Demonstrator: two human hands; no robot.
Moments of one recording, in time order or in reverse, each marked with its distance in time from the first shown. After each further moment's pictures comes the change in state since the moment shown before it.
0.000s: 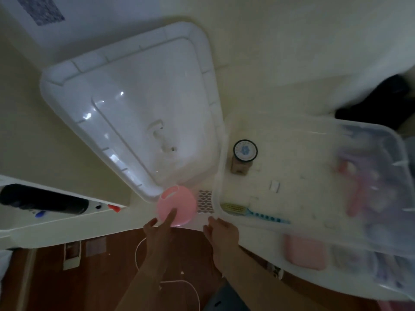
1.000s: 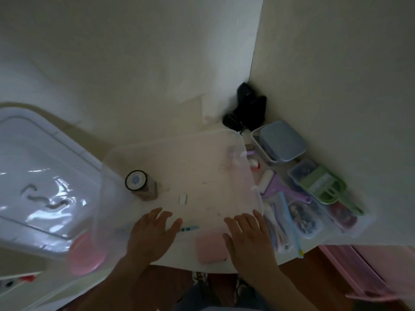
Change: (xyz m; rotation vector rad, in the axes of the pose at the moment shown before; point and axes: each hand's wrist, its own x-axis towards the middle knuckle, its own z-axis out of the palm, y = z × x) left_hand -0.166 0.024 0.207 1.615 -0.389 0.890; right_hand -0.067 -0.193 -0.293 -1.694 0.323 -1.180
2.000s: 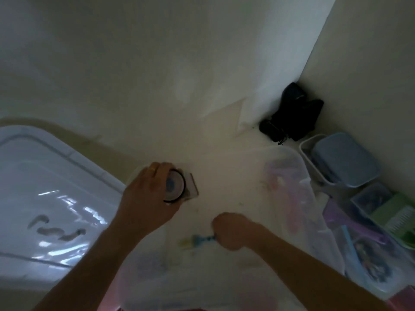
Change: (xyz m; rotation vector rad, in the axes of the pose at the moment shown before) left_hand 0.117 -0.058 -0.133 0.085 0.557 0.384; right_hand 0.216 -0.092 0.041 -0.011 -0.834 -0.321
